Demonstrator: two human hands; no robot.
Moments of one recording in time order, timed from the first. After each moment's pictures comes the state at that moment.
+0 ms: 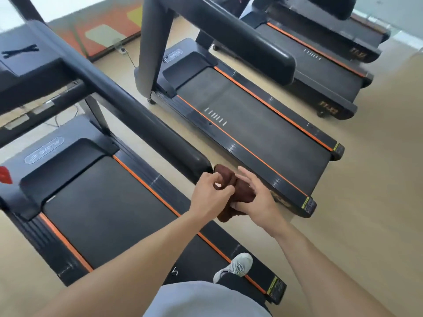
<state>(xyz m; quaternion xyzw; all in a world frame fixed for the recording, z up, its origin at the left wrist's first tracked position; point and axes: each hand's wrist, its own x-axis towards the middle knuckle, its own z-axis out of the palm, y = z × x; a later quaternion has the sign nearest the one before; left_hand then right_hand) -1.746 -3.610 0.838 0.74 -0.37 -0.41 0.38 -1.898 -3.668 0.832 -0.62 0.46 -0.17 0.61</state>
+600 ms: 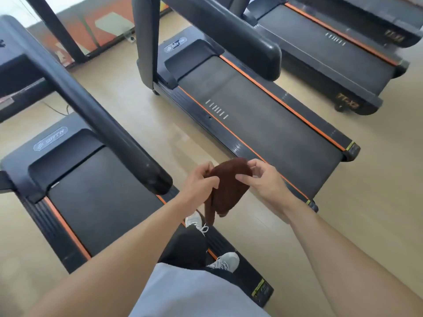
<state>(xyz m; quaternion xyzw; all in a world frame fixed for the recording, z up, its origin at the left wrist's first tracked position) -1.823 -3.720 0.836 0.69 -0.25 -0.52 0.43 -1.998 -3.831 0.821 -0.60 0.44 -0.14 0.65</state>
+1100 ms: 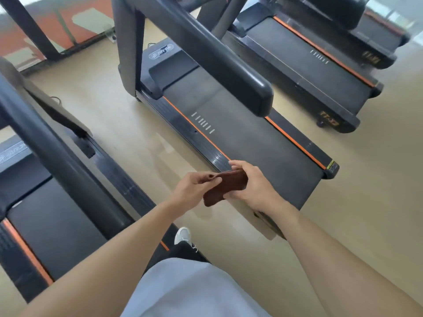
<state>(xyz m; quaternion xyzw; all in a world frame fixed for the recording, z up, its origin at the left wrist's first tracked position) -1.758 -3.842 0.820 0.63 -0.32 -0.55 0.45 -1.935 -3.953 0.841 -0.78 0.44 -0.03 0.45</state>
